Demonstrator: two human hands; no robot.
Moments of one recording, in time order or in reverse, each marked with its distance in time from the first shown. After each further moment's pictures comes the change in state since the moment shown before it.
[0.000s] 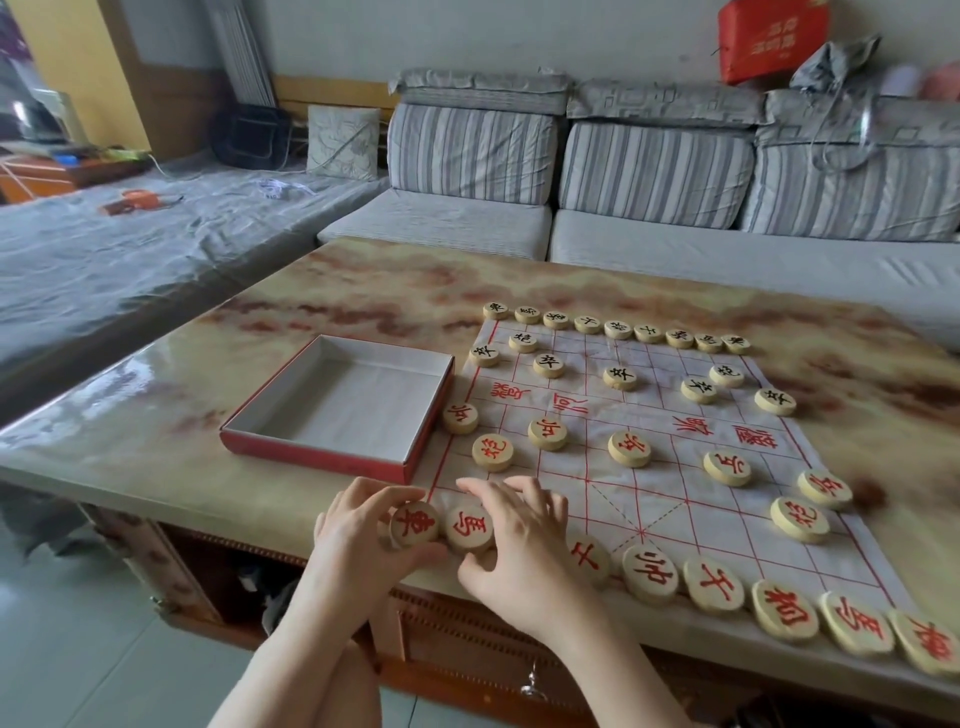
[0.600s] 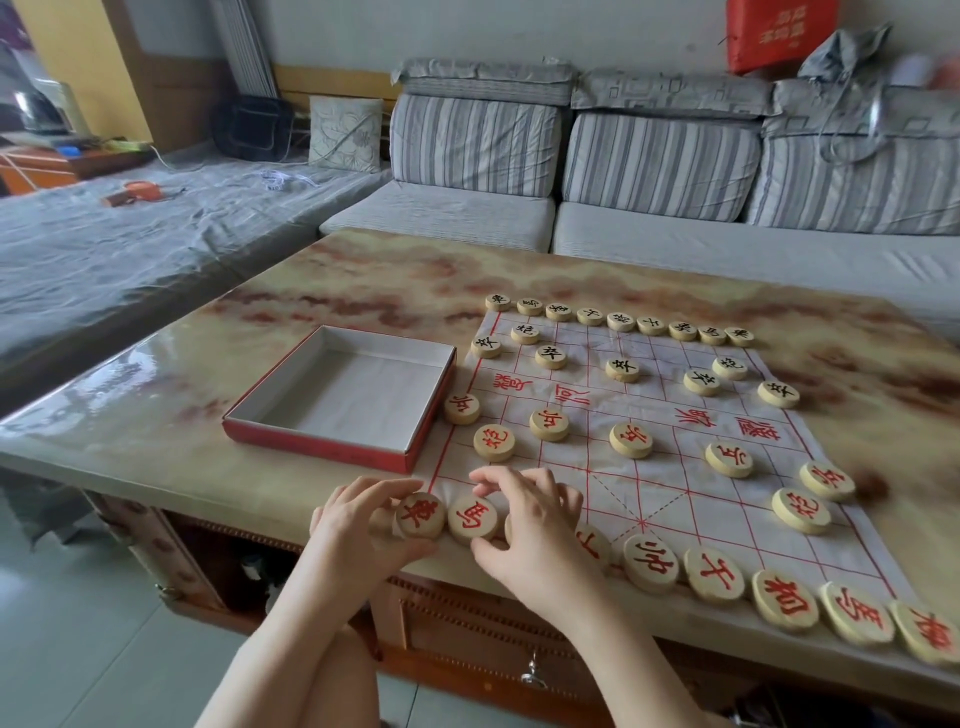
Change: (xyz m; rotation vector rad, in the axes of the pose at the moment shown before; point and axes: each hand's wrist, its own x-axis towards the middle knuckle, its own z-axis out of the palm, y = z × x) left_hand -0.003 -0.008 -0.005 -0.018 -0.037 -0.003; right_hand -0.003 0.008 -0.004 0.089 0.012 0.057
